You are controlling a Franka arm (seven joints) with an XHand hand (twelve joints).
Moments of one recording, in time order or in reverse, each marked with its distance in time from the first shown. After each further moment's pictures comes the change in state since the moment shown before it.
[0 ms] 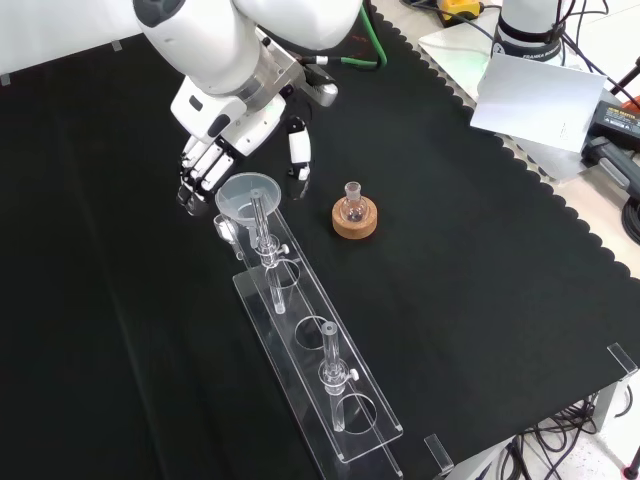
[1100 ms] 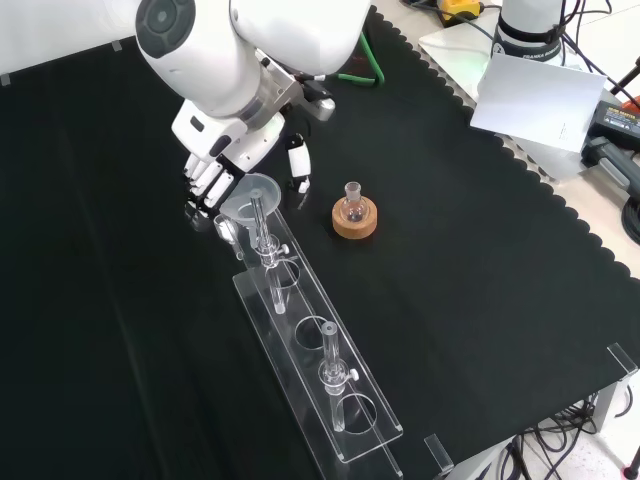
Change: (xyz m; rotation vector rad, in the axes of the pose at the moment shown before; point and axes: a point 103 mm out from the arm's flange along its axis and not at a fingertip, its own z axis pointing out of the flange) arm 0.005 0.014 0.012 0.007 -0.038 -0.006
